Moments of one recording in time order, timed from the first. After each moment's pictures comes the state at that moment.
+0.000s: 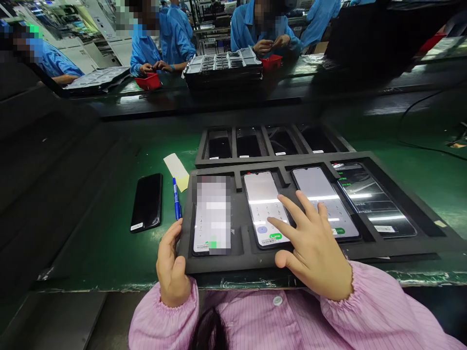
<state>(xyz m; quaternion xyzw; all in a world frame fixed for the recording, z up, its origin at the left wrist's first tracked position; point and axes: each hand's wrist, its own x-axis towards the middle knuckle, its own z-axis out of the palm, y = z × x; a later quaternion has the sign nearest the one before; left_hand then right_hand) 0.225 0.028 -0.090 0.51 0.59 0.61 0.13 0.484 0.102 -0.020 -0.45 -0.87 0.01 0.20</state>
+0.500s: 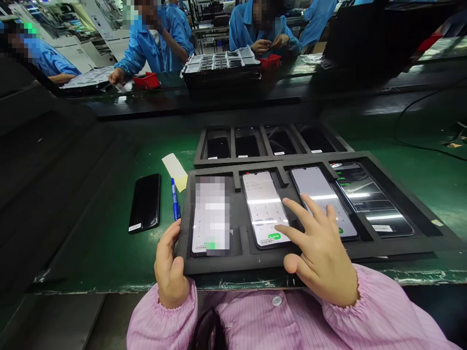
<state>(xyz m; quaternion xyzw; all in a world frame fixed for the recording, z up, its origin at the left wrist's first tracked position) 0.223 0.027 -0.092 0.52 0.58 0.61 0.12 0.492 0.096 -0.018 -0.44 -0.86 0.01 0.26</state>
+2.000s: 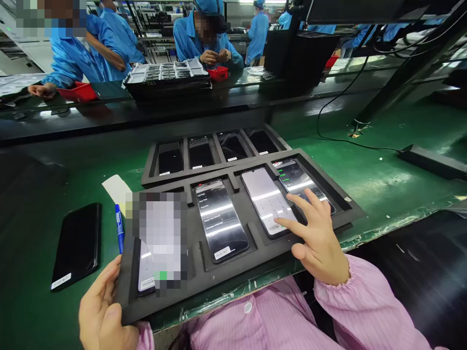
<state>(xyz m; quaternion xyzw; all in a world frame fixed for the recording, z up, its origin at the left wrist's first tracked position) 0.230 0.039 -0.064 0.34 0.71 0.59 0.18 0.572 0.097 -0.031 -0.53 -0.80 -0.02 0.29</state>
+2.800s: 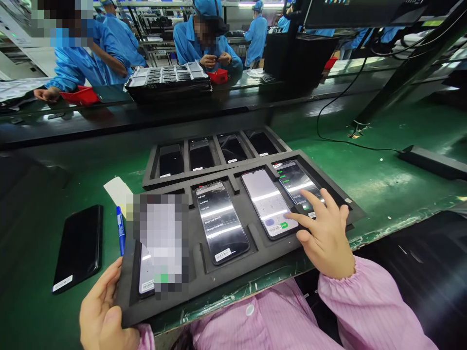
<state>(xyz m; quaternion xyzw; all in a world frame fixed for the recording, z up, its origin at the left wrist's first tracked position) 0.226 0.037 -0.066 0.35 0.70 0.59 0.19 0.581 0.100 -0.030 -0.62 -0.74 -0.07 0.26</state>
